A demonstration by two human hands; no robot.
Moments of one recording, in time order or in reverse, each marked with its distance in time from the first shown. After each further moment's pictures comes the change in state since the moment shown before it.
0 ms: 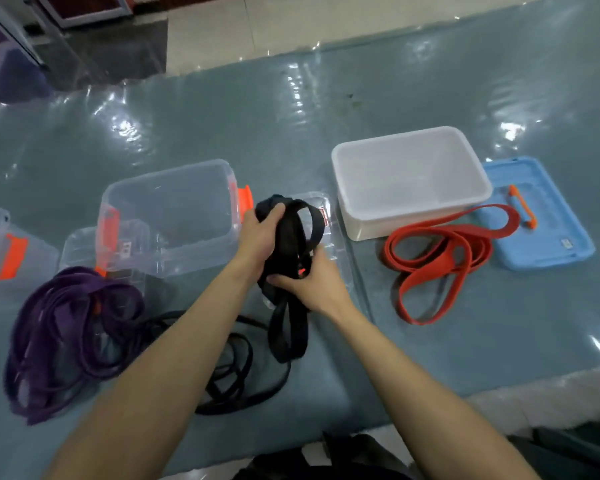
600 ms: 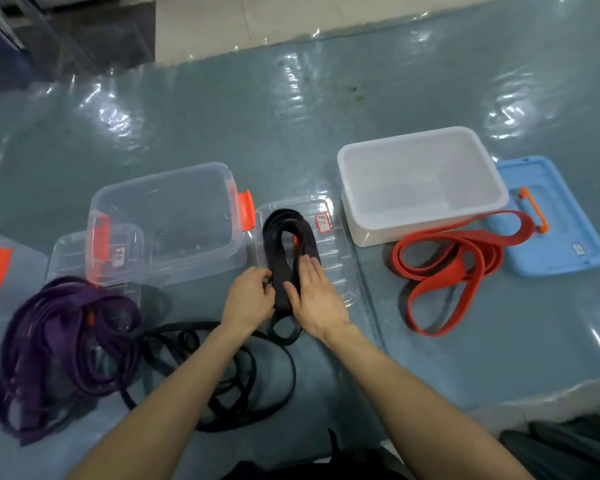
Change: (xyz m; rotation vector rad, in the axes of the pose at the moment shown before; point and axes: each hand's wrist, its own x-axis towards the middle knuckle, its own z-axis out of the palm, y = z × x) left_hand -0.030 -0.071 -0.053 0.989 -0.074 0.305; right_hand 0.022 0.050 0.036 -0.622 -0.077 -0.159
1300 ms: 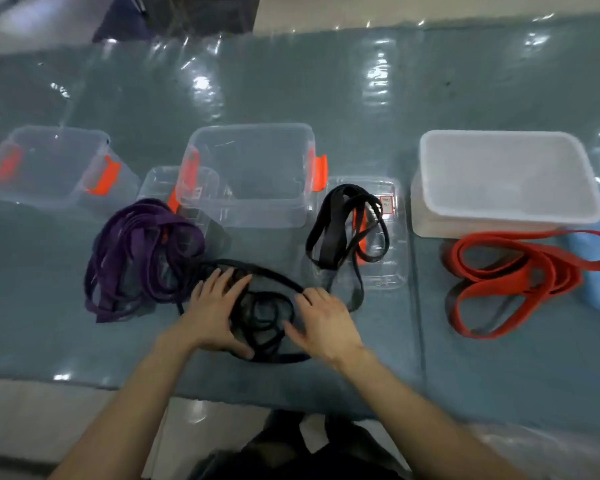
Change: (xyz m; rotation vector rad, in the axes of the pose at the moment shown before) left_hand -0.146 -0.125 -0.063 0.475 -0.395 -0.162; right_hand -0.094 -0.045 0.028 -0.202 -0.034 -0.496
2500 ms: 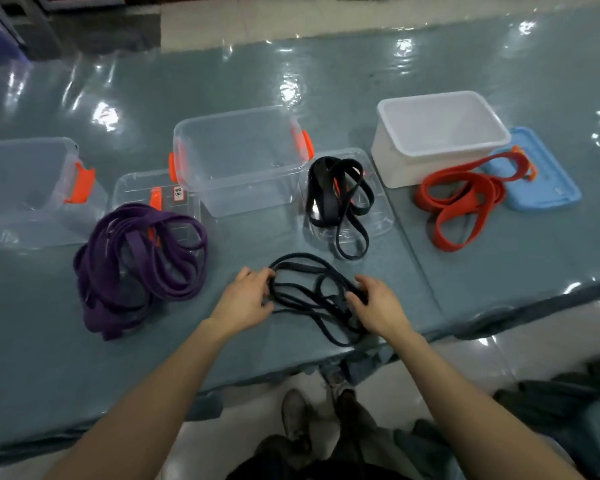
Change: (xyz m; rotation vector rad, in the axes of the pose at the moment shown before) left_hand 0.009 -0.025 0.045 -0.179 0.279 0.419; right_hand -0.084 -0.034 0.031 0.318 0.033 0.807
